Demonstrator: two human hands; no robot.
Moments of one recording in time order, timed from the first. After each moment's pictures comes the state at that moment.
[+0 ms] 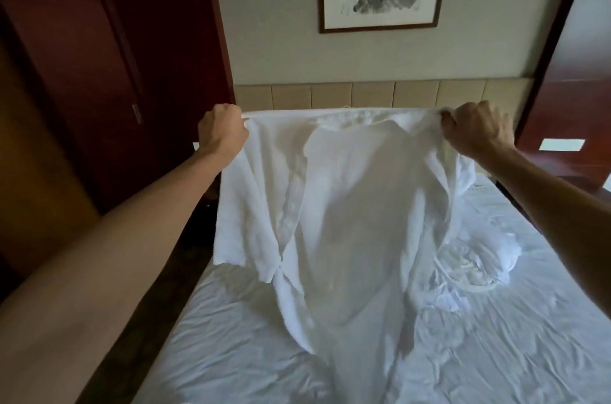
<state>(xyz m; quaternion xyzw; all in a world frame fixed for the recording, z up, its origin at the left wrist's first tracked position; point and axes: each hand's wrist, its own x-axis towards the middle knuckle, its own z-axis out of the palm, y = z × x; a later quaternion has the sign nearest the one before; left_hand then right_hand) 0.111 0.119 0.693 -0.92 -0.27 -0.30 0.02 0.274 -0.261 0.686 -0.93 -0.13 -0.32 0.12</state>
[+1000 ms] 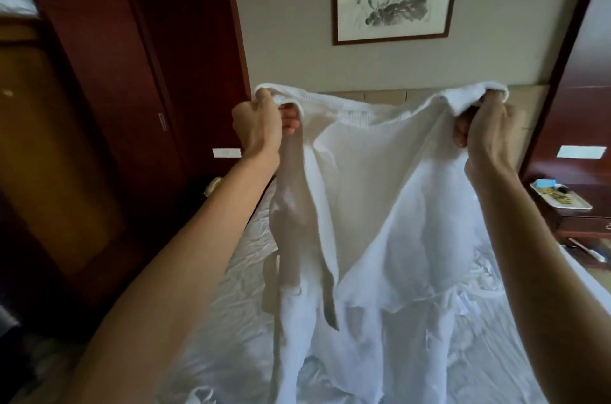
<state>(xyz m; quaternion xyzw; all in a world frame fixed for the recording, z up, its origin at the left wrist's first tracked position) 0.040 -0.014 0.741 -0.58 -0.22 -0.49 -0.62 0.171 -0.259 0.715 -0.59 -0.09 -0.20 0.78</state>
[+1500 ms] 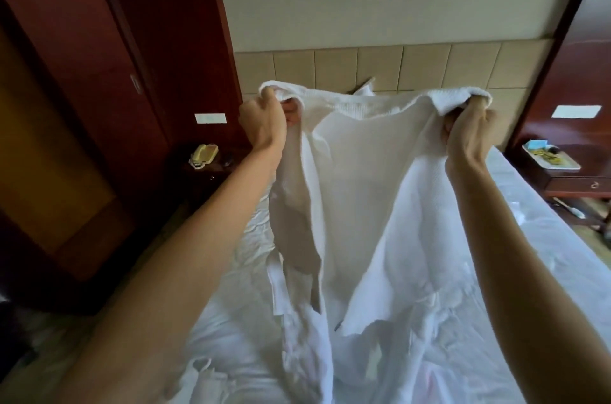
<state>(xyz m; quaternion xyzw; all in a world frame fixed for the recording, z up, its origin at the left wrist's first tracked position) 0.117 0.038 0.651 -0.62 -0.26 -0.46 -0.59 0.223 -0.216 0.632 -0.59 0.03 -0.18 0.79</state>
